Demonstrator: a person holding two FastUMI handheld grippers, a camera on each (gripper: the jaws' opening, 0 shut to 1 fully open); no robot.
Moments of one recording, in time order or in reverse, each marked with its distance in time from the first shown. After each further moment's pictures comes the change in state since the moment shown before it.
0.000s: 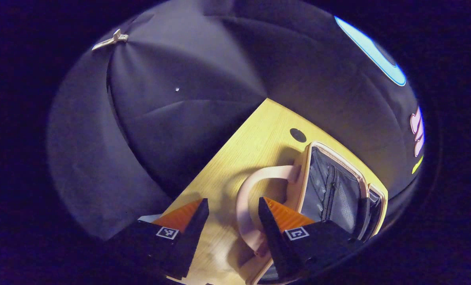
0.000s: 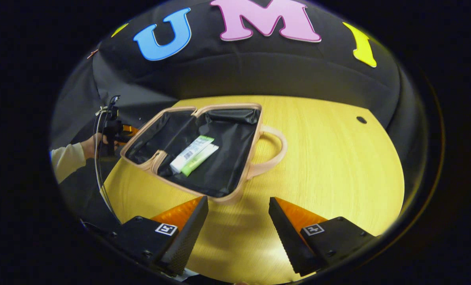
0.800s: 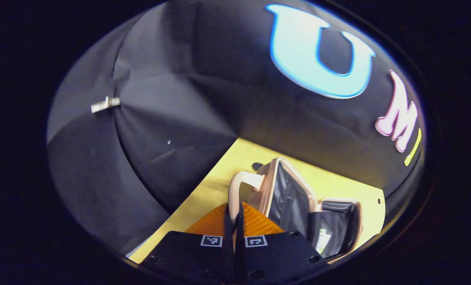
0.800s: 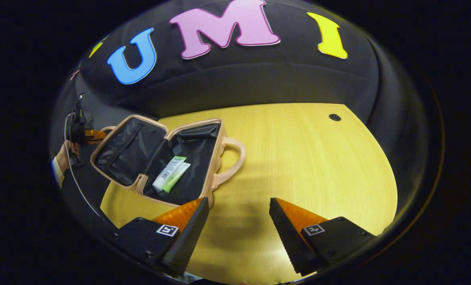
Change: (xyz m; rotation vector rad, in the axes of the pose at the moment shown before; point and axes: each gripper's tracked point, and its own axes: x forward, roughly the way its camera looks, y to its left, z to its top) left arm -0.164 -0.105 0.064 0.212 -0.281 -0.034; right arm -0.030 -0.100 0.055 0.117 -0.097 -0.109
